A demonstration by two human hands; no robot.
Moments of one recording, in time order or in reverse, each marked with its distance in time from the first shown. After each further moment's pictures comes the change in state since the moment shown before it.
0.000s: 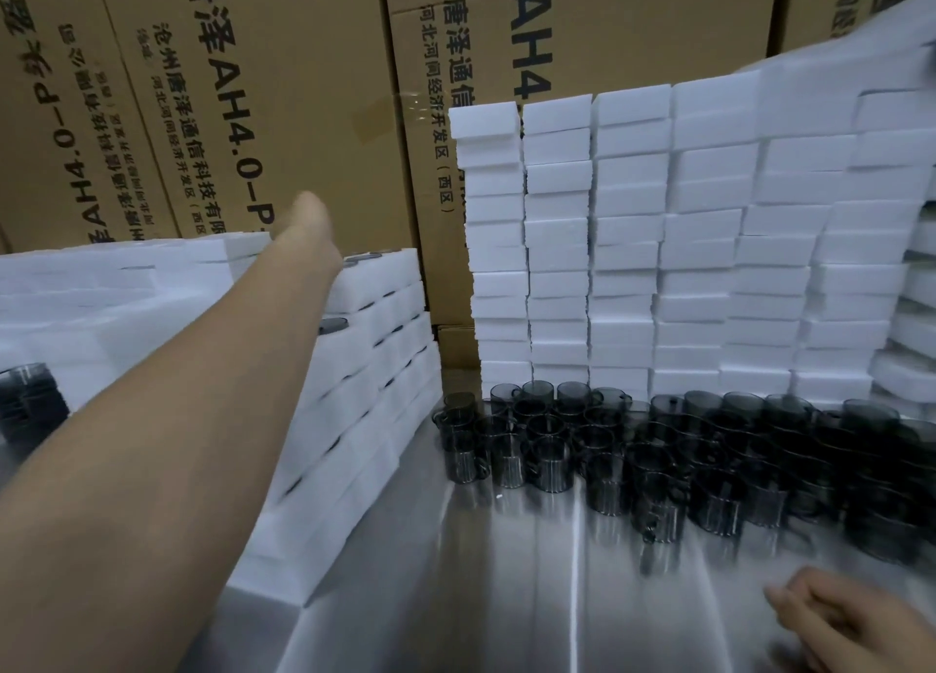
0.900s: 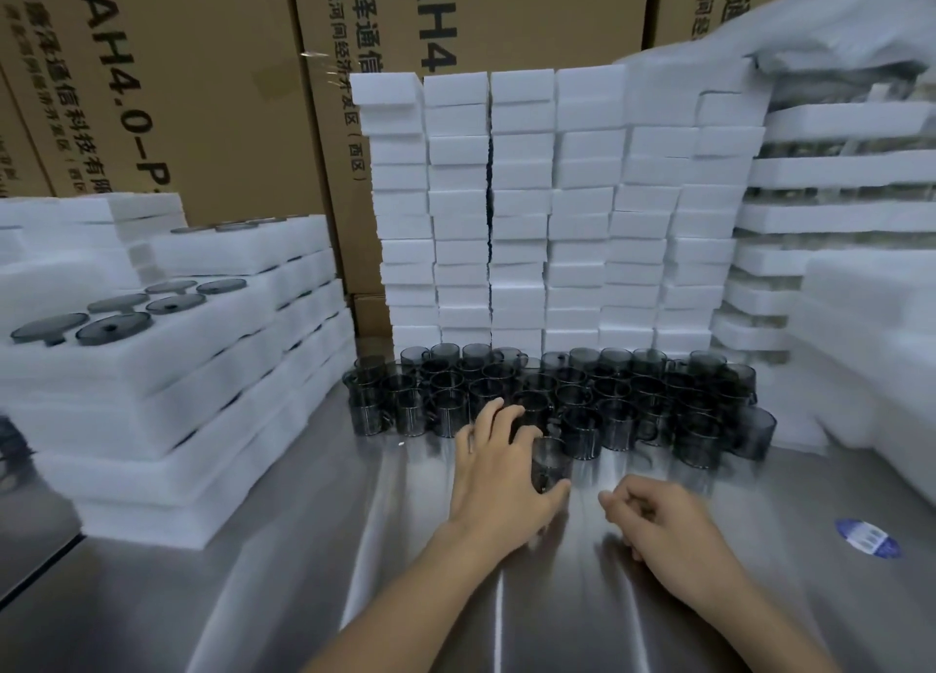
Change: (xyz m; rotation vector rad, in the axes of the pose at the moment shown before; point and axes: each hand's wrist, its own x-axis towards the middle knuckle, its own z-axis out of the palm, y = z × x) left_hand -0.289 -0.309 0.011 1.156 -0.743 0.895; right_hand -0.005 0.003 -0.002 -0.027 0.063 -0.052
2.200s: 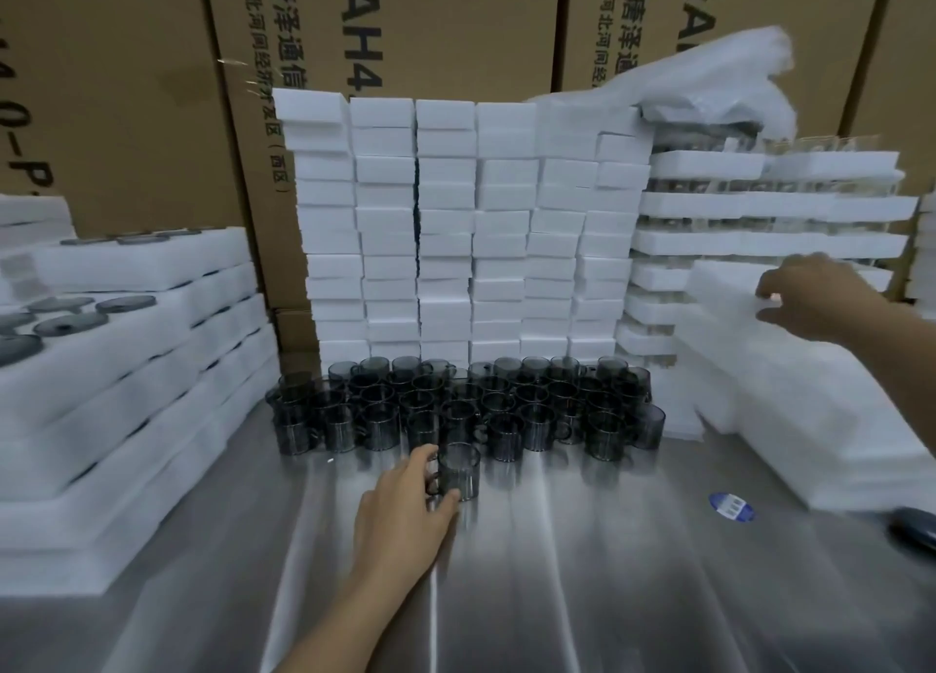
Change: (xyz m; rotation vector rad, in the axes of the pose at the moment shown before) left_hand -0.032 -0.017 -0.008 -0.291 0.037 -0.222; right_hand 0.118 -0.003 -0.328 -1.259 0.257 0.159
